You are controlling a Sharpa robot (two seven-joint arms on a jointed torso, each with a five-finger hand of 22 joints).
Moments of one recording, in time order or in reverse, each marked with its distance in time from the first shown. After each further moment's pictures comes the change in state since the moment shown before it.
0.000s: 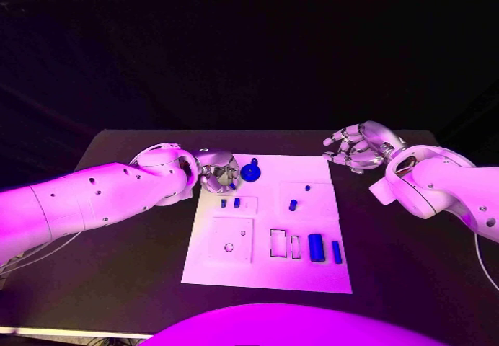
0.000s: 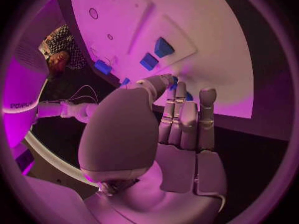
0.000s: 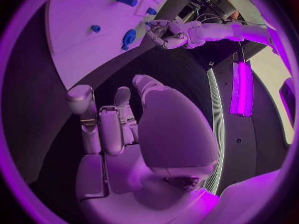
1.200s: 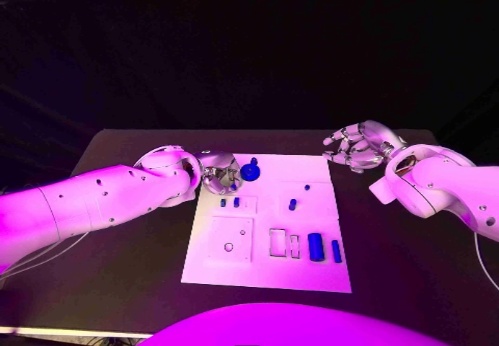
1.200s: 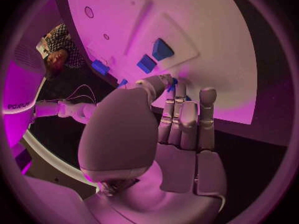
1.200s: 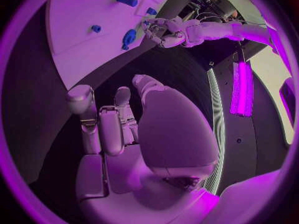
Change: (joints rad) left arm -0.016 0.028 0.003 -0.033 0.009 -0.004 -0.010; left_hand -0.008 0.000 -0.003 -0.003 0.000 0.012 -0.005 -0.009 0.002 0.014 0.000 -0.016 0.000 0.004 -0.004 0.000 -0.002 0.000 0.000 0.000 0.000 -0.002; right arm 0.000 -0.002 0.000 0.001 0.000 0.000 -0.001; right_hand 0.000 0.000 0.000 0.000 0.000 0.000 0.000 0.000 0.000 0.000 0.000 0.000 0.000 0.000 0.000 0.000 0.000 0.000 0.000 0.000 0.000 0.000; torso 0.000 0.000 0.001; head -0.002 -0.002
